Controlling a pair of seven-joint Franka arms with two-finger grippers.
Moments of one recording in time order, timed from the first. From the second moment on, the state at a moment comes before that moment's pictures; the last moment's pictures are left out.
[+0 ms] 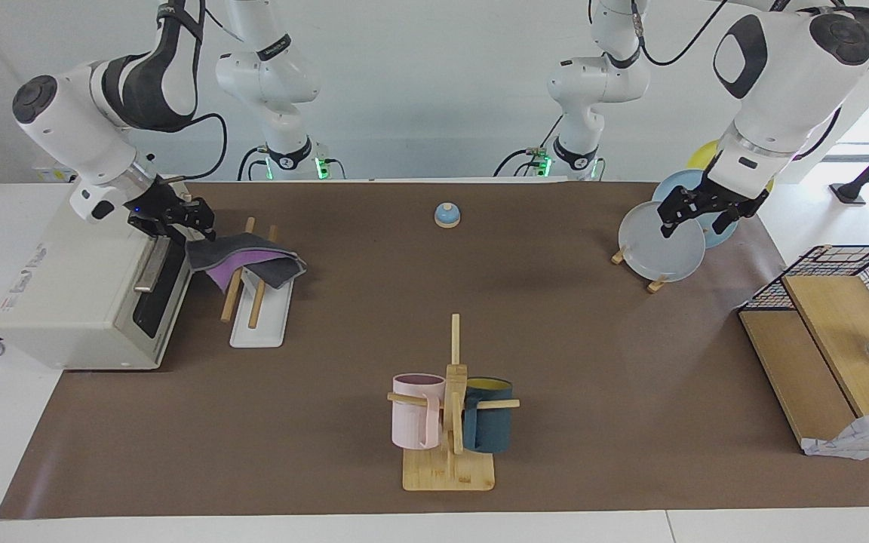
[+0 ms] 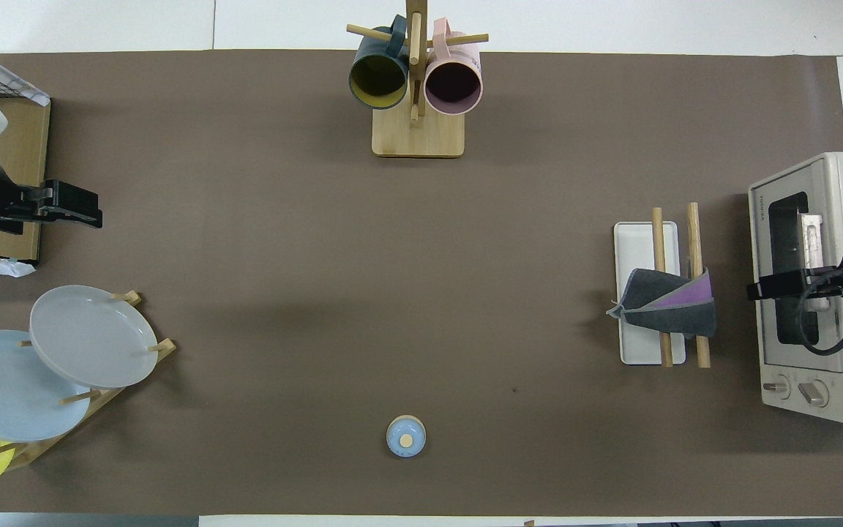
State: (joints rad) left arm -0.05 0.01 -0.04 -1.67 -0.01 1.66 -0.08; right arm -0.16 -0.13 -0.05 -2.07 0.17 1.83 -0.30
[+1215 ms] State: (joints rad) left arm -0.05 0.01 -0.03 -1.67 -0.01 1.67 -0.08; right arm -0.01 0.00 0.02 -1.62 0.03 1.48 -0.15
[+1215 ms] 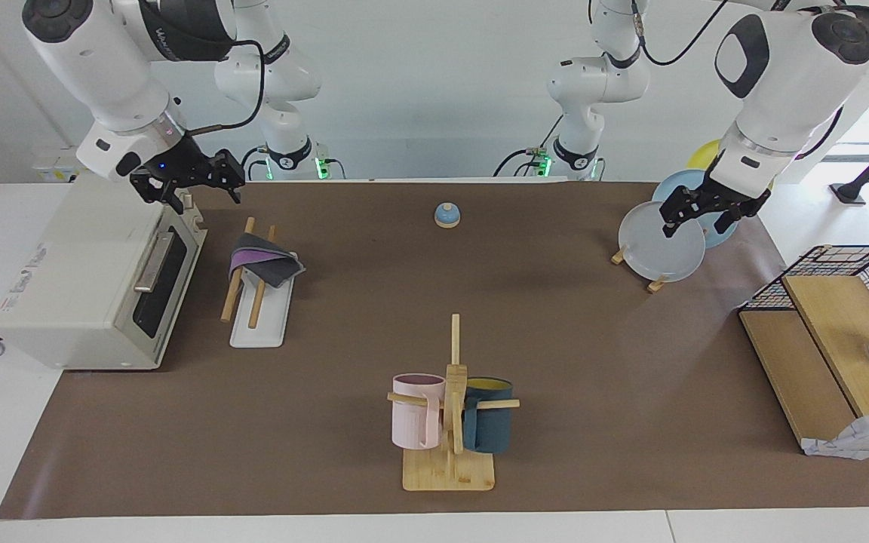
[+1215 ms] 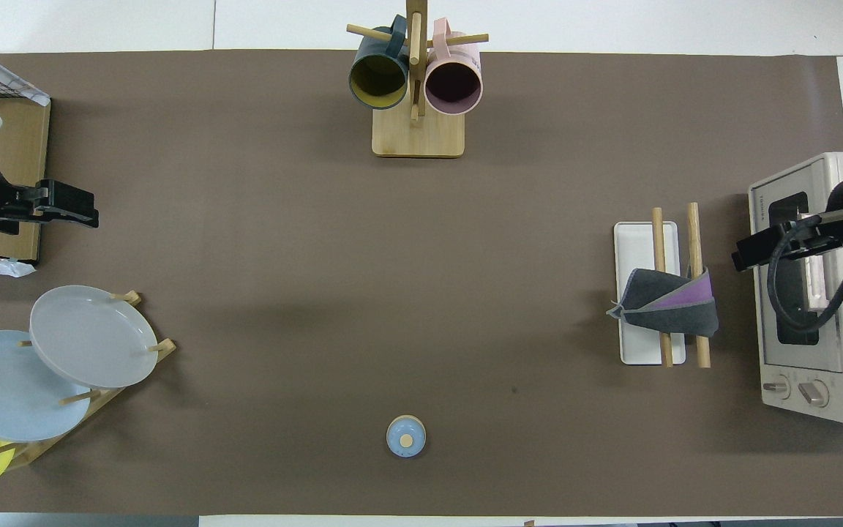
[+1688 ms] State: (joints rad) left arm -0.05 0.01 -0.03 -1.67 -0.01 1.67 -0.08; right arm -0.01 0.07 0.02 -1.52 -0.02 1.45 -0.13
